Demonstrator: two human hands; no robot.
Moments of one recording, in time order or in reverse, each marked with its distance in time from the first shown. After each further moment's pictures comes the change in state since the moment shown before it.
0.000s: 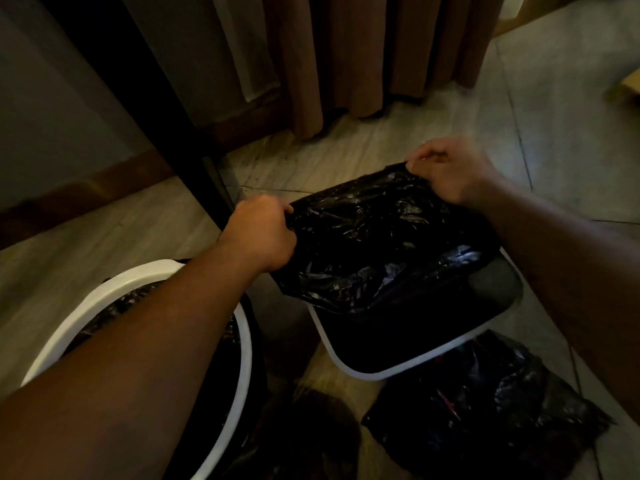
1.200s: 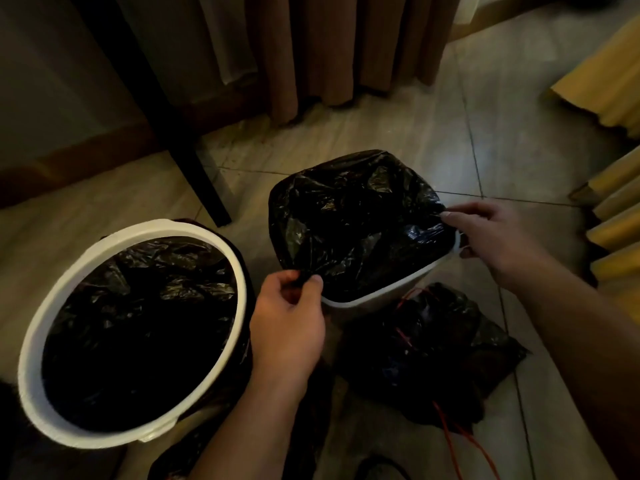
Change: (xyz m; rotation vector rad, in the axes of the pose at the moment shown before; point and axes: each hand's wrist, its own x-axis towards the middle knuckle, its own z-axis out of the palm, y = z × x) left_hand -0.186 0.046 0.070 -1.181 0.057 -0.567; right_hand -0.168 0.056 -0.051 0.264 0.119 0.299
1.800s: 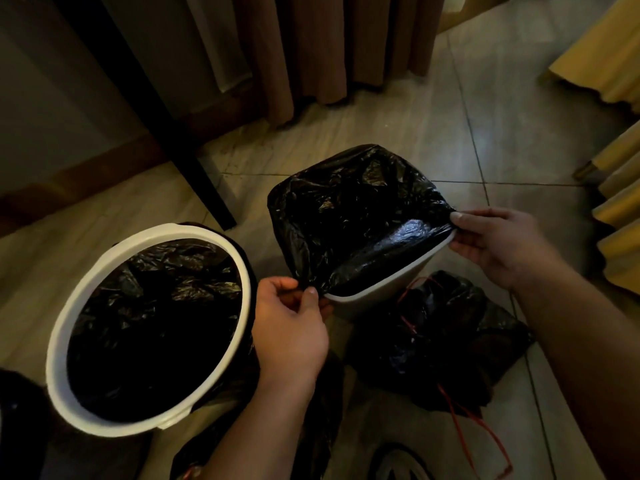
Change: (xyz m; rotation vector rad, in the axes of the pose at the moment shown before) left_hand -0.009 -0.018 0.000 -0.028 0.103 0.157; right_hand -0.030 0.005 -0.003 0.531 0.052 0.214
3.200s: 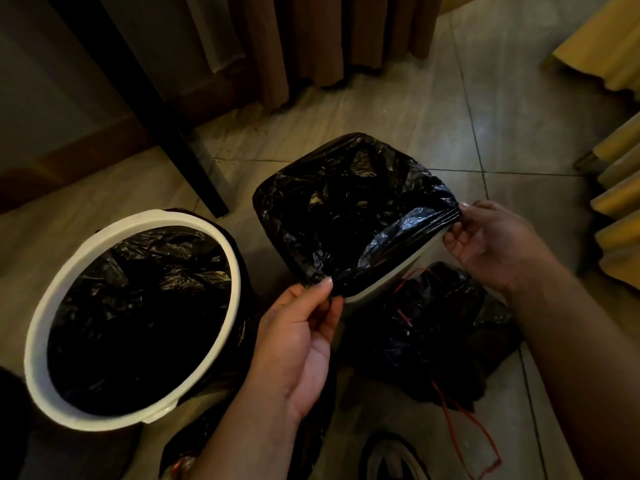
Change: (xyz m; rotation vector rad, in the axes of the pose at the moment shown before) left_hand -0.016 0.011 -0.006 -0.777 -0.360 -0.557; right_hand -0.004 0.014 0.002 0.365 -0.064 0.133
